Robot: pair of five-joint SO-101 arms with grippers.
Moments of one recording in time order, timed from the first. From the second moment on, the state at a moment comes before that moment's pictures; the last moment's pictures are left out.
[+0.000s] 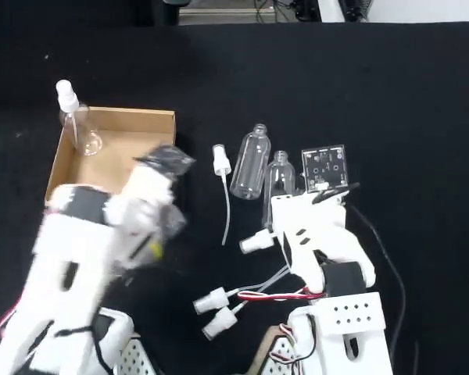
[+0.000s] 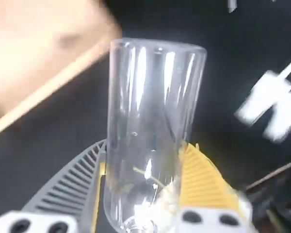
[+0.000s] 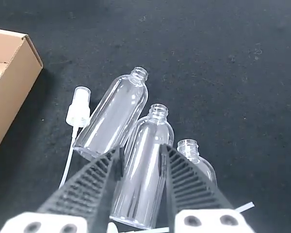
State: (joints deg) left arm 1.3 -44.4 36.6 94.2 -33.5; right arm -6.2 -73.3 75.7 43.5 2.2
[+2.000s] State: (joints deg) left arm -82.8 -11.7 24.1 91.6 -48.0; right arm -6.2 -73.3 75.7 43.5 2.2
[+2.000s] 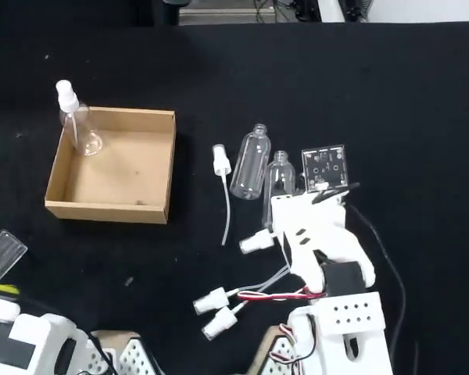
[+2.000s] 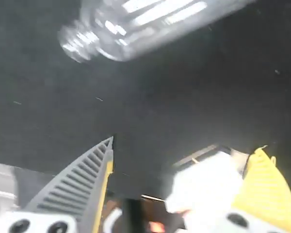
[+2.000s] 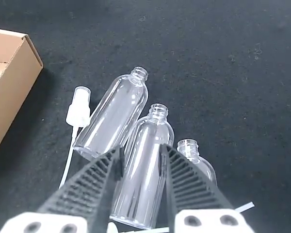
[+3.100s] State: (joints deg) left arm -58.5 -11.7 23.7 93.5 19.1; right arm -6.2 -73.3 75.7 42.4 2.2
